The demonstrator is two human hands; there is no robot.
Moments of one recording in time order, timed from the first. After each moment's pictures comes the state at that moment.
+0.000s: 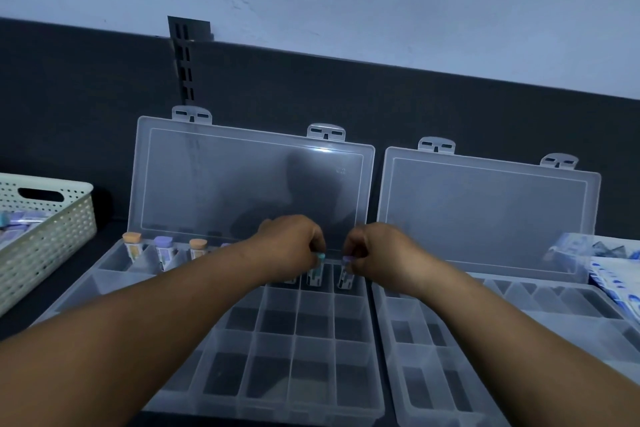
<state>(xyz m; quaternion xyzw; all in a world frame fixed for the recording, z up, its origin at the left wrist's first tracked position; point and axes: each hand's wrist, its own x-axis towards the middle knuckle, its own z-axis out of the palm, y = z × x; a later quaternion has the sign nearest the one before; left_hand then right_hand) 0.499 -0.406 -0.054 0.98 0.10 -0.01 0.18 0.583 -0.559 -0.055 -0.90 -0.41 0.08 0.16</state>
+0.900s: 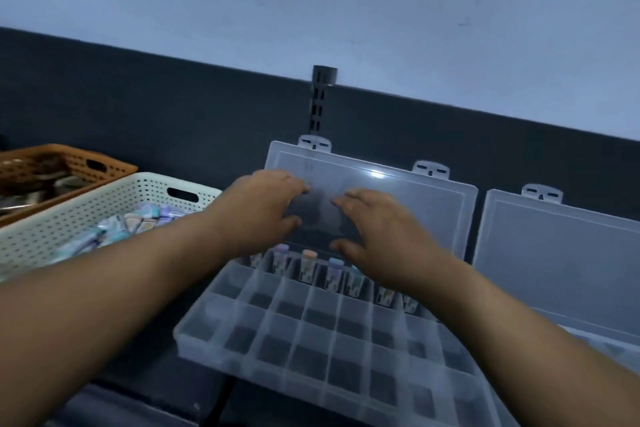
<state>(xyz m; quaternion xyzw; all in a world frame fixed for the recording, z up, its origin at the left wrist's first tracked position) 0.370 -0.282 -0.002 0.97 0.13 0.20 0.02 0.479 -0.450 0.003 -0.83 -0.55 -0.11 0.07</state>
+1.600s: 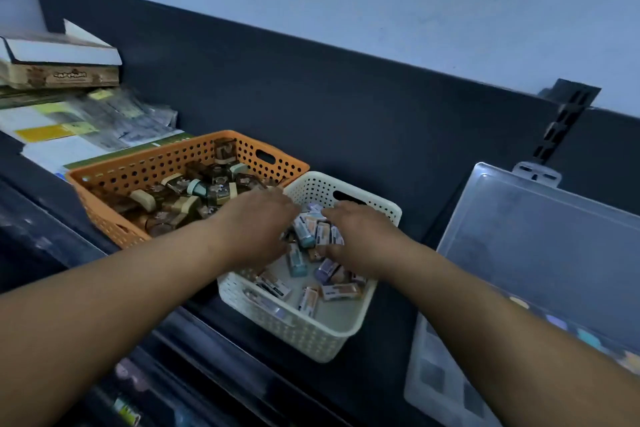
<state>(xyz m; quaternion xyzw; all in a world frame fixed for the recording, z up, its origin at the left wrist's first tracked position) 0.200 -0.081 -0.056 0.97 0.22 0.08 -0.06 0.349 -0.185 -0.042 -0.79 -0.61 0.03 -0.03</state>
